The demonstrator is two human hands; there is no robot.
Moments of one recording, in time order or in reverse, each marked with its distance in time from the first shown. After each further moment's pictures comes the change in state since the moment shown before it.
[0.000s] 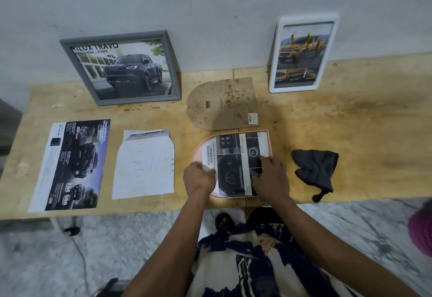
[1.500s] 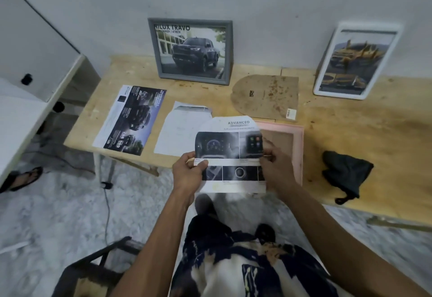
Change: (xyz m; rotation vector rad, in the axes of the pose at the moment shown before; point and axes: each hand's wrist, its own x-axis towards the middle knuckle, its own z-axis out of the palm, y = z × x) left_hand -0.069 -0.085 -0.084 -0.638 0.133 0.011; right_hand -0.058 -0.056 -0.014 0.635 -0.154 -0.038
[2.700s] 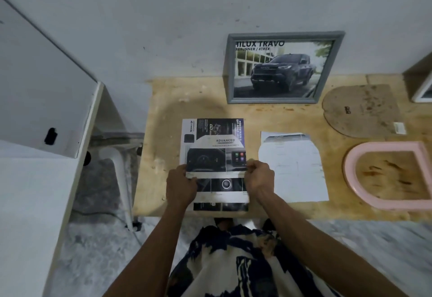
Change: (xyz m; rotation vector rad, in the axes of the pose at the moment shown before) left_hand 0.343 0.049 -0.292 0.795 -0.192 0.201; right_hand 0.060 -0.154 0.412 -0.260 0.138 0.225
